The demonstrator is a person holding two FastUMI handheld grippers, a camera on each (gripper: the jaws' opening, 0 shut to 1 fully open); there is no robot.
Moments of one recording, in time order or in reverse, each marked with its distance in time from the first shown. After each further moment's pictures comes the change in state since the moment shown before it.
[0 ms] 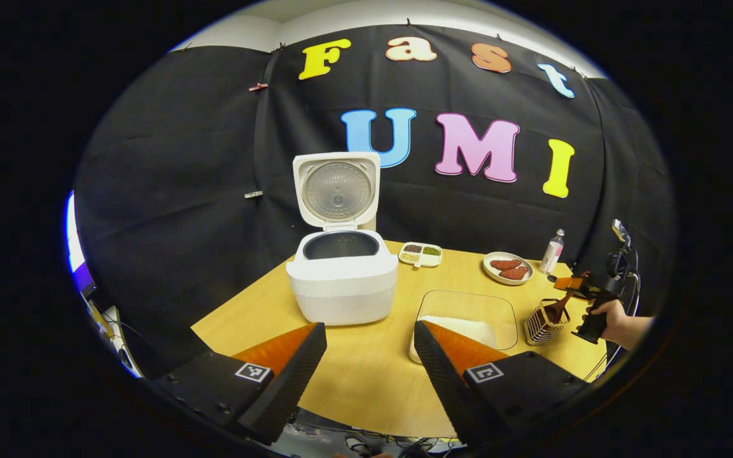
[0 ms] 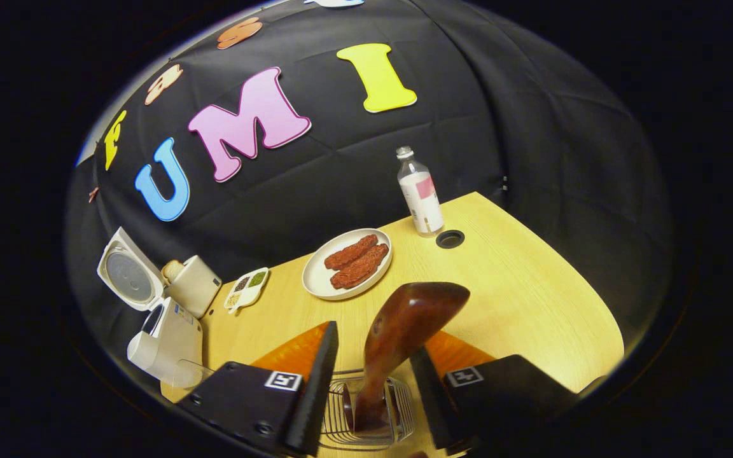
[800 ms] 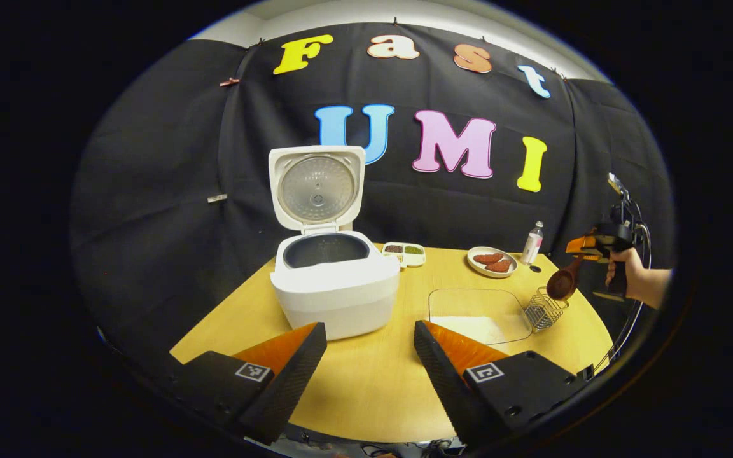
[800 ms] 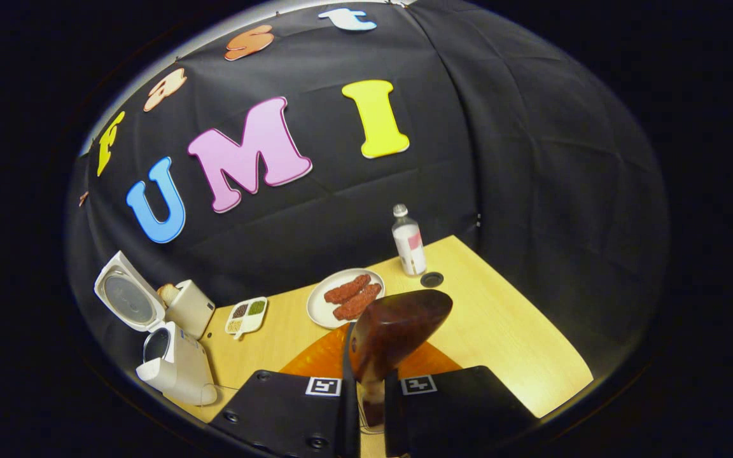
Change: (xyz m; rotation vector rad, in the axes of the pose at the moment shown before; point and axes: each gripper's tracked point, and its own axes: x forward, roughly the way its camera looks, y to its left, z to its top) left arm 0.059 0.059 0.013 0.078 -0.055 -0.204; right arm -0.084 0.052 0.090 -0.033 -0.146 -0.104
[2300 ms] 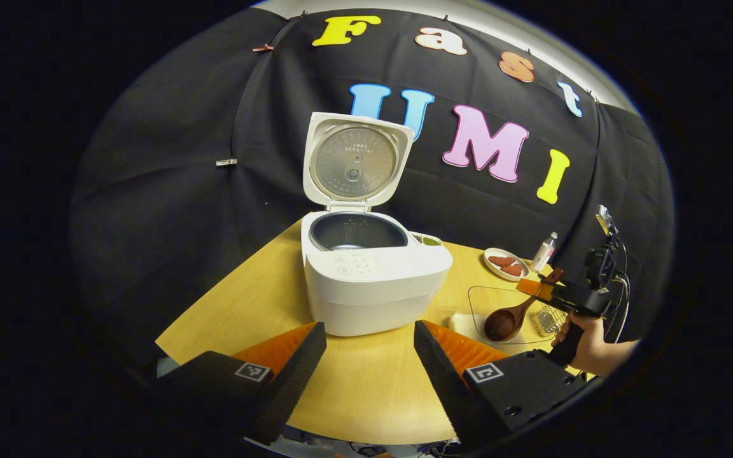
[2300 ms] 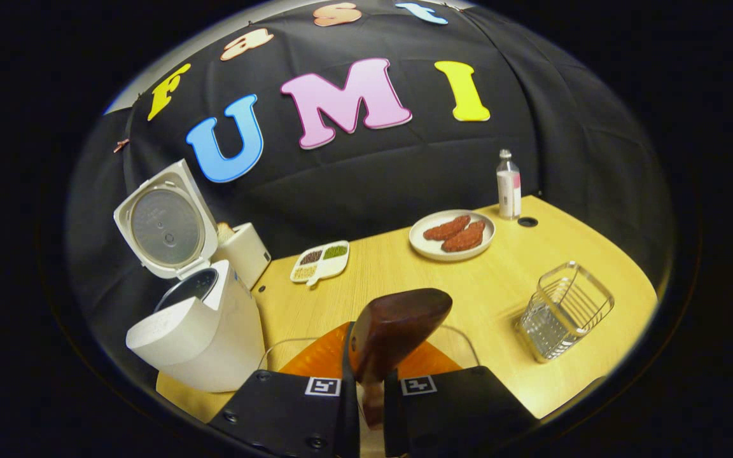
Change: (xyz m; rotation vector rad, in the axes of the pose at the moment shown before) left arm 0.030 0.079 -0.037 -0.130 0.092 -0.013; right arm -0.015 0.194 -0.212 -0.069 0.105 0.159
